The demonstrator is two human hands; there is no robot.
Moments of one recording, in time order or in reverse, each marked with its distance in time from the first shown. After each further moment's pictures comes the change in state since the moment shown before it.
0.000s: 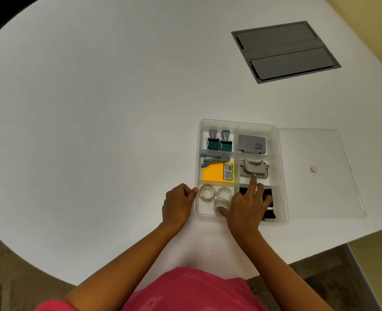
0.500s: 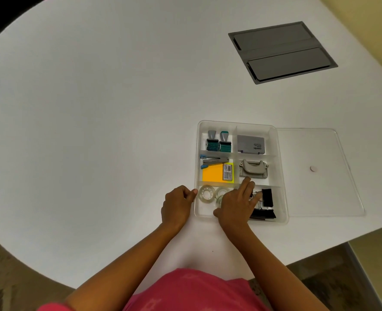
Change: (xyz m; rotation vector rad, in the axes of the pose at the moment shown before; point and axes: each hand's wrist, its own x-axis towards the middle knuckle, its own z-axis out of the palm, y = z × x) left_hand -0.001 0.002 -0.003 0.056 -0.020 -0.007; right_hand 0.010 -0.022 0.009 -0.065 -0.124 0.031
